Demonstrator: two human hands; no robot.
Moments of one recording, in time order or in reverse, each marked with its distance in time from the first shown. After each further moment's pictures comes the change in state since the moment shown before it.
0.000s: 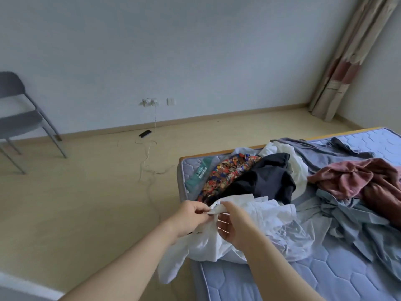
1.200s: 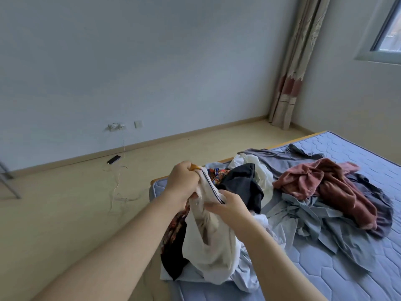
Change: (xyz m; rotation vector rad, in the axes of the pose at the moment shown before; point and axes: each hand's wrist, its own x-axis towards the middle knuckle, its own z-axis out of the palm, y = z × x) left_hand 0.037 0.132 0.028 -0.050 0.339 0.156; right_hand -0.051 -0.059 -0.049 -0.486 0.050 -0.671
